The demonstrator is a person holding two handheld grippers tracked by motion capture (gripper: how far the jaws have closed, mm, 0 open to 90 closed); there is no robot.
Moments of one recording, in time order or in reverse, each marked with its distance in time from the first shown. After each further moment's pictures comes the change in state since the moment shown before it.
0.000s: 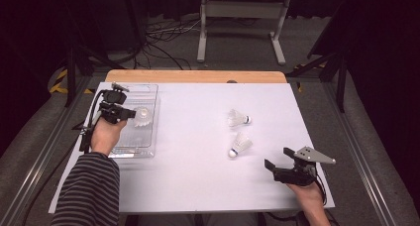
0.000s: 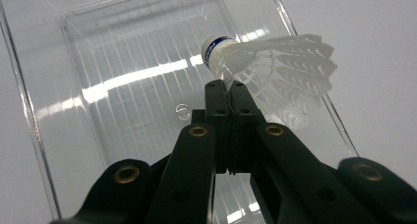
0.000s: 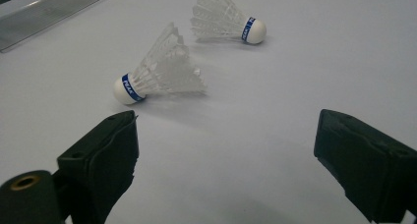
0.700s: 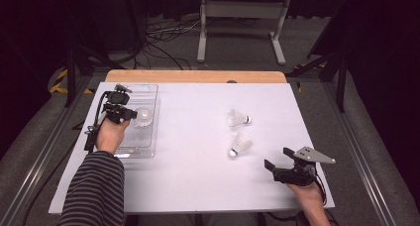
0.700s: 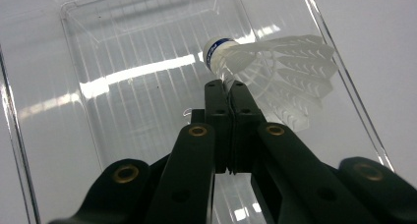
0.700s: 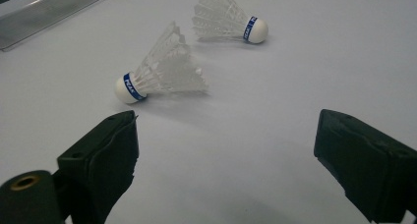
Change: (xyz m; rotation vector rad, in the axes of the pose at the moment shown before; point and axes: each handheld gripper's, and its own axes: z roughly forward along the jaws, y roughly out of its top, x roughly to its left) left arm 0.002 0.002 0.019 0.022 0.041 -0.020; right arm 0.000 0.000 0.000 0.003 0.004 0.001
